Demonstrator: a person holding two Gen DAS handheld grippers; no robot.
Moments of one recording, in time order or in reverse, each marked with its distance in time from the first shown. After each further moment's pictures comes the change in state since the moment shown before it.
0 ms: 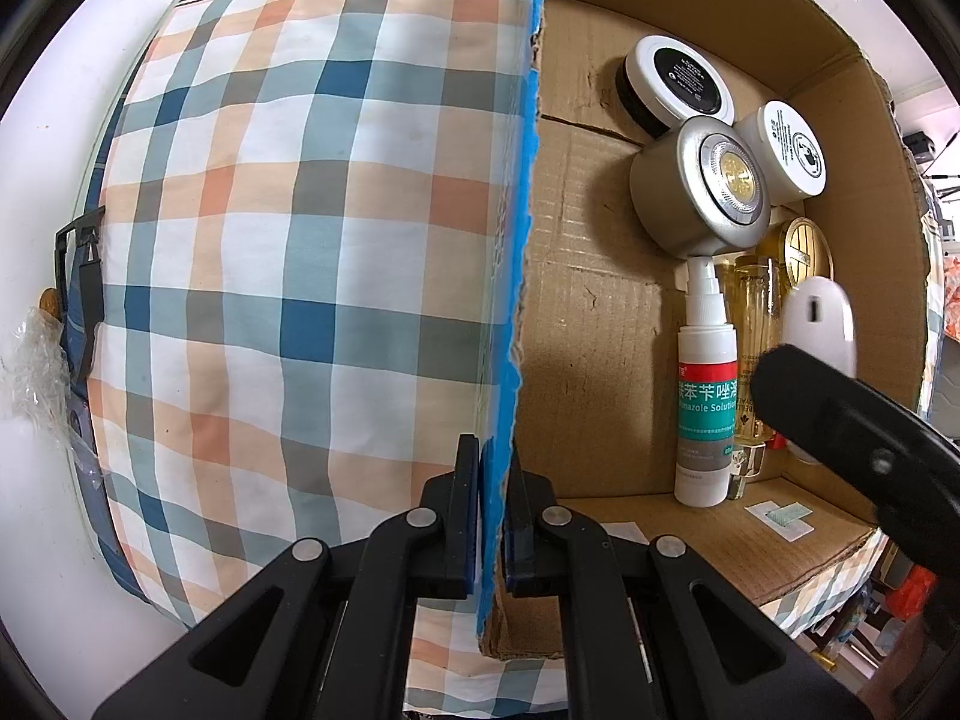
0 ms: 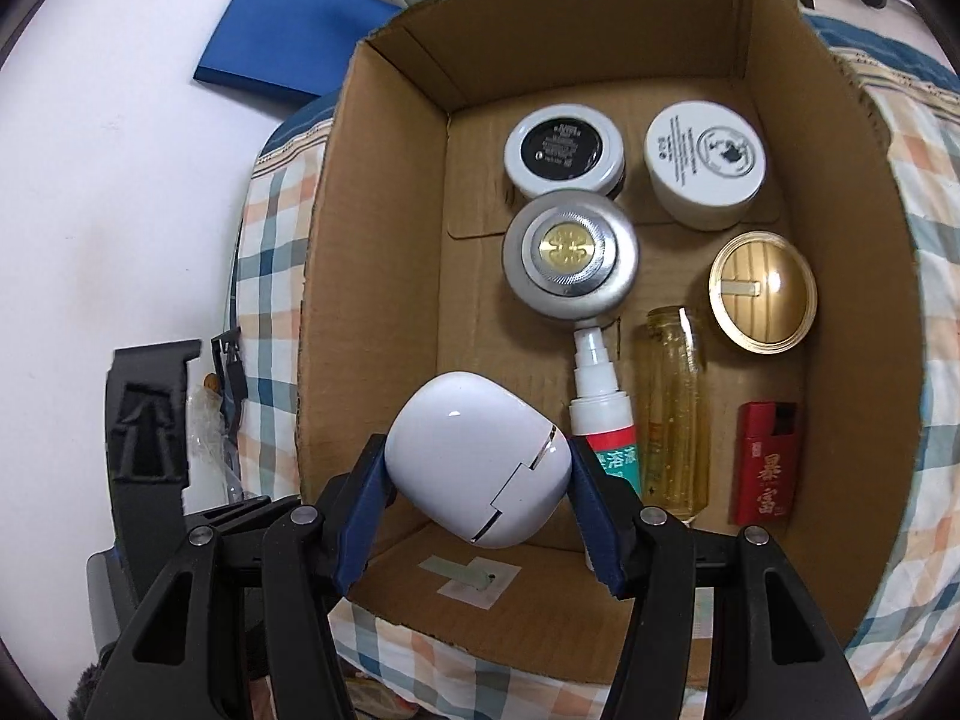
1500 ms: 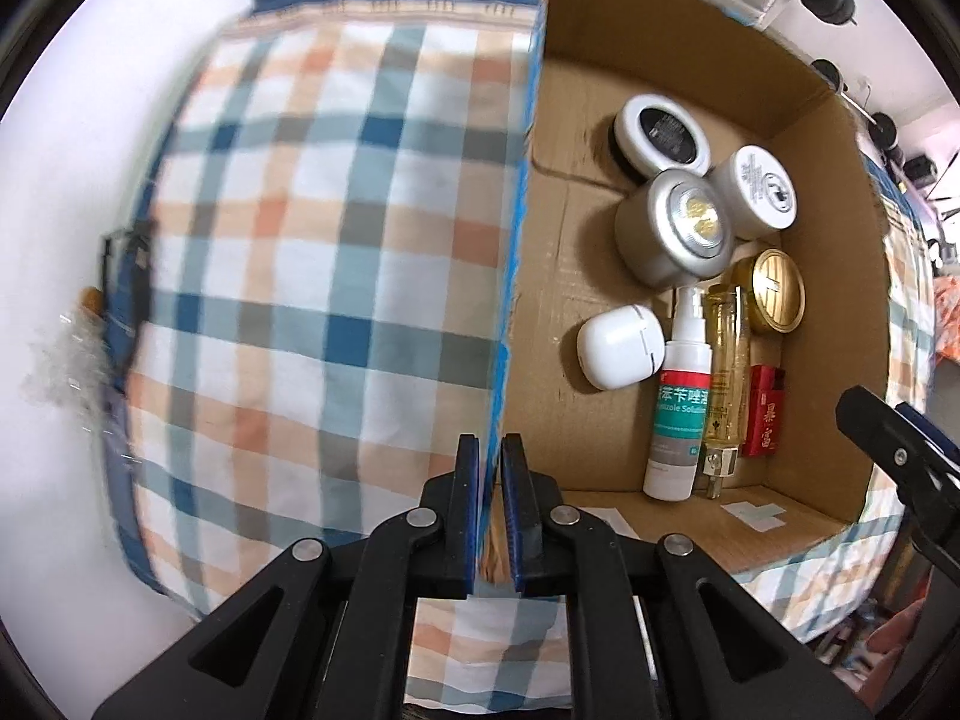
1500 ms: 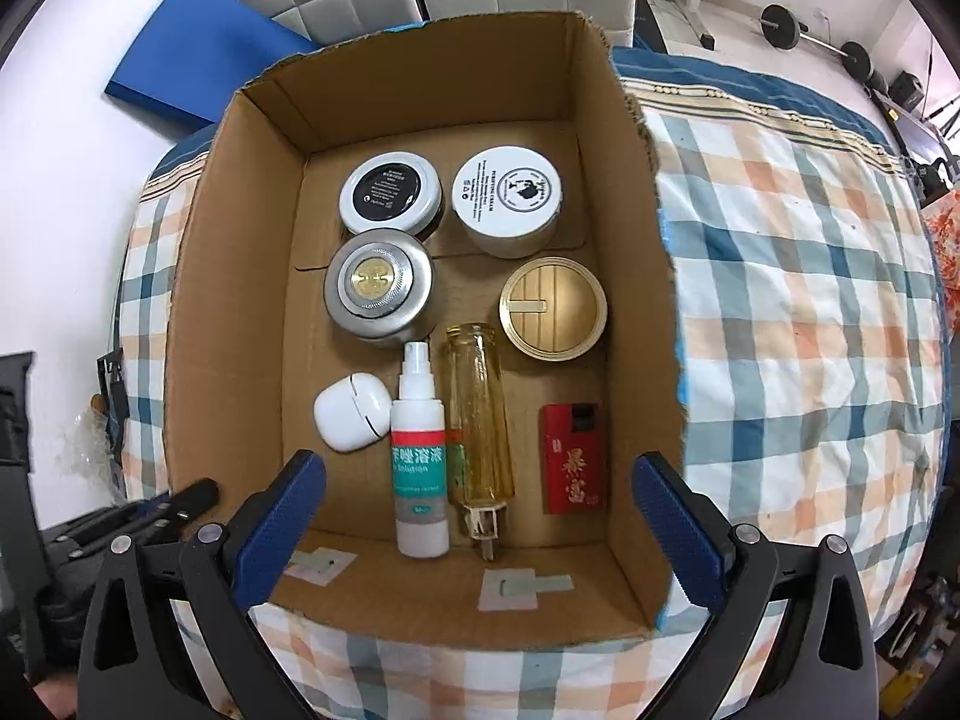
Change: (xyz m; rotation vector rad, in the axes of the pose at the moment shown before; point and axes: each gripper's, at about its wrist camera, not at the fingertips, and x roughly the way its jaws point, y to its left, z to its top) left arm -0.054 -0.009 -0.020 -0.014 -0.114 0.051; right arm -0.048 -0.034 -0.010 0.014 -0.088 -0.329
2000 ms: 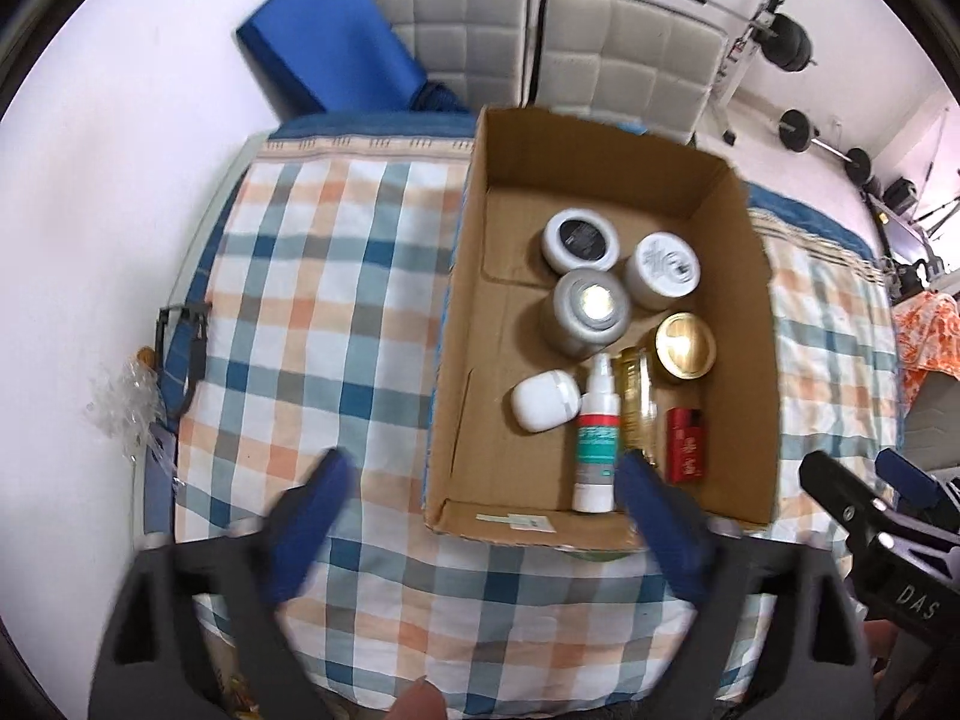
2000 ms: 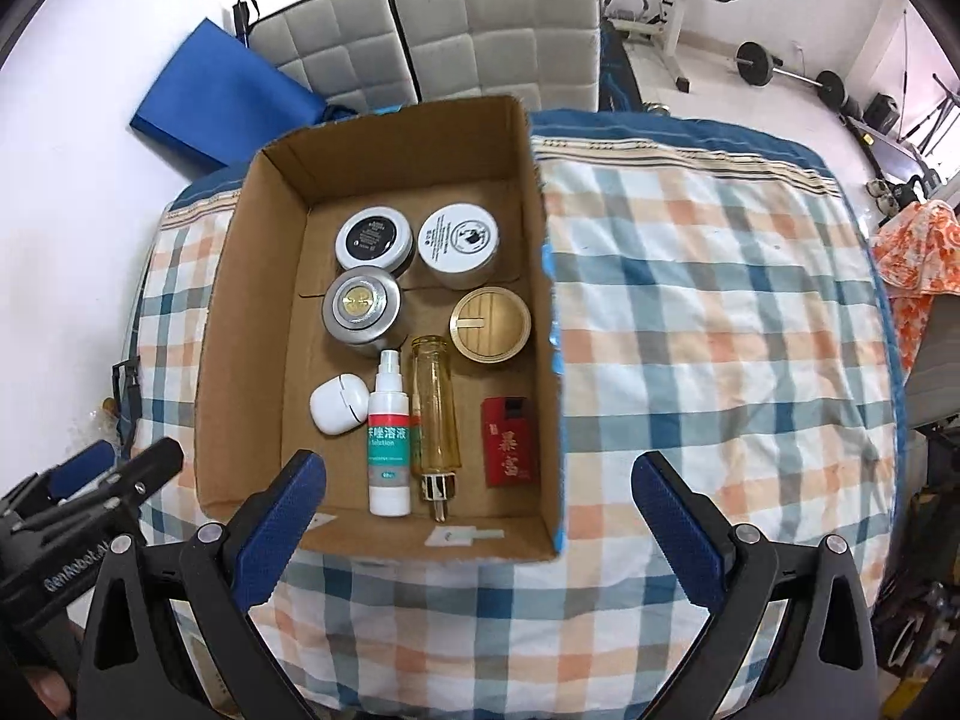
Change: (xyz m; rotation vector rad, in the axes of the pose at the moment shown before) left arm -0.094 -0.033 -0.025 0.025 -0.239 0.007; right arm -0.083 -0.031 -0.035 0.000 -0.120 -0.026
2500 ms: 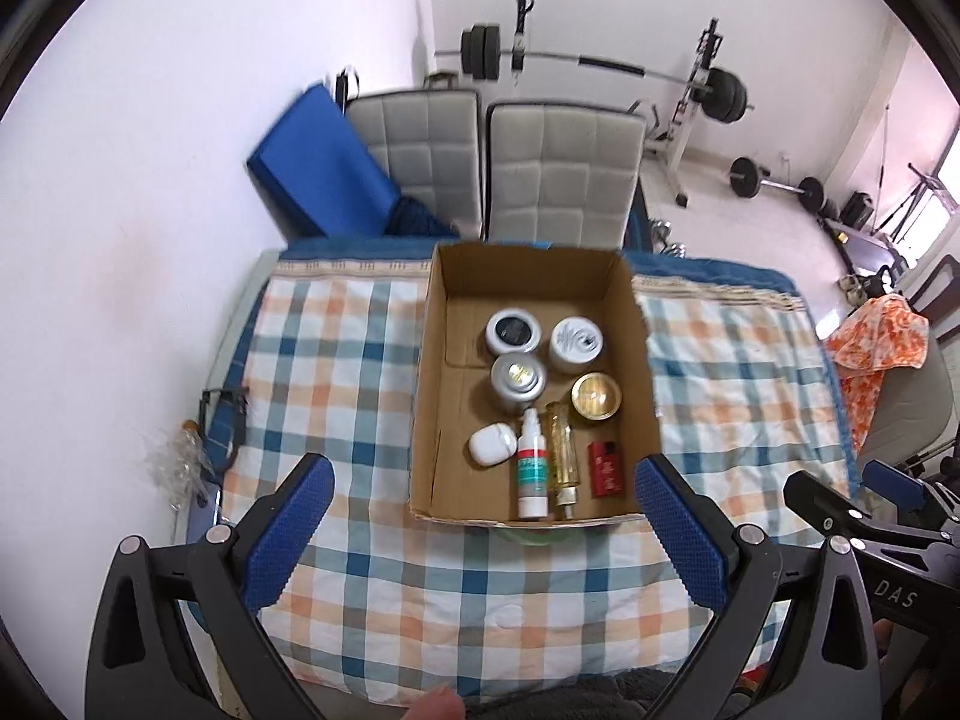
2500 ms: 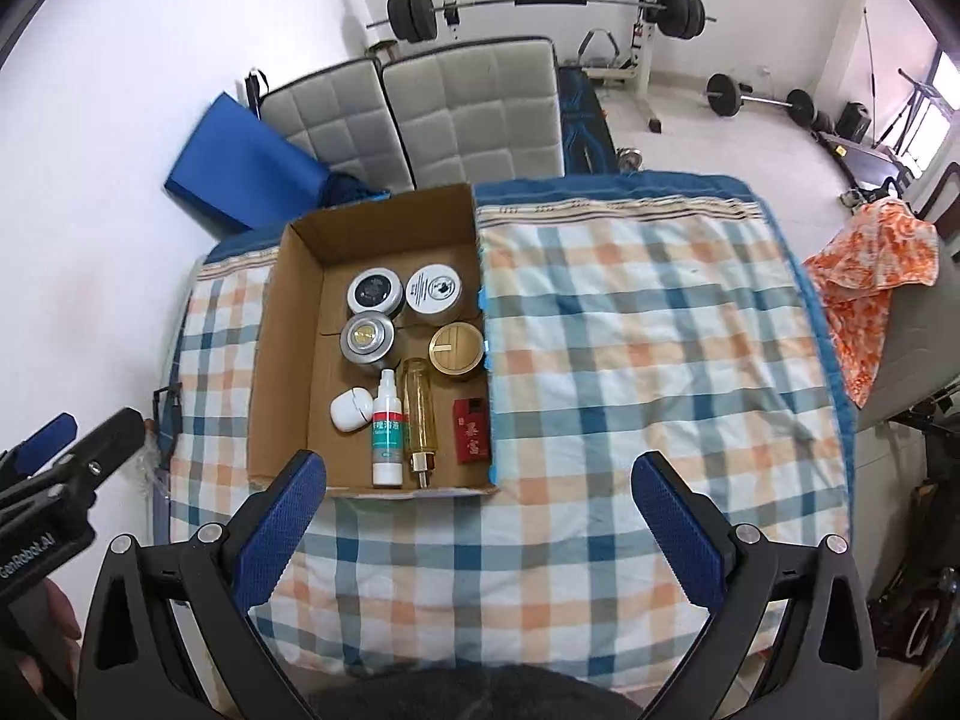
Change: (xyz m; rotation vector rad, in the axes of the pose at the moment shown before) left arm -0.146 -0.036 -0.030 0.081 -0.231 -0.016; right arm -0.135 -0.042 -0.042 0.038 -0.132 0.013
